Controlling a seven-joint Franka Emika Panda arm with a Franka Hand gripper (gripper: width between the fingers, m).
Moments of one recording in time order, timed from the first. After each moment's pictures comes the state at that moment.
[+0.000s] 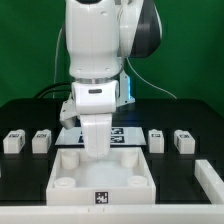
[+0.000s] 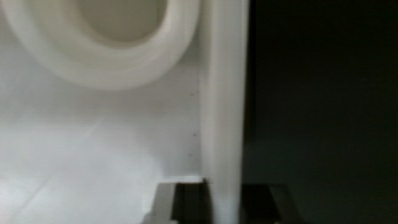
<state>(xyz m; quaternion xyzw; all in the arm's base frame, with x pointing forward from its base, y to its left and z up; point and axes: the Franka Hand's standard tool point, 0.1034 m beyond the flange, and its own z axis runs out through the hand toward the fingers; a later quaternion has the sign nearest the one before) 0.446 -0.030 0.015 -0.70 -0.71 0.03 0.05</state>
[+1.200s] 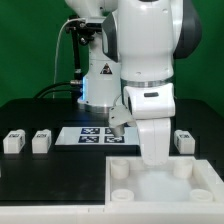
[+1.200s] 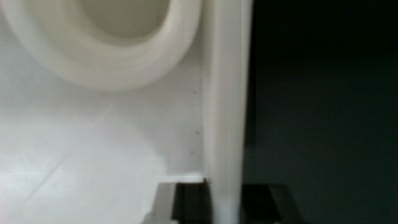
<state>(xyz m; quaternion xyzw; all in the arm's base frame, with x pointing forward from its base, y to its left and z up) 0.490 0.063 0.014 -0.72 -0.70 0.00 0.05</state>
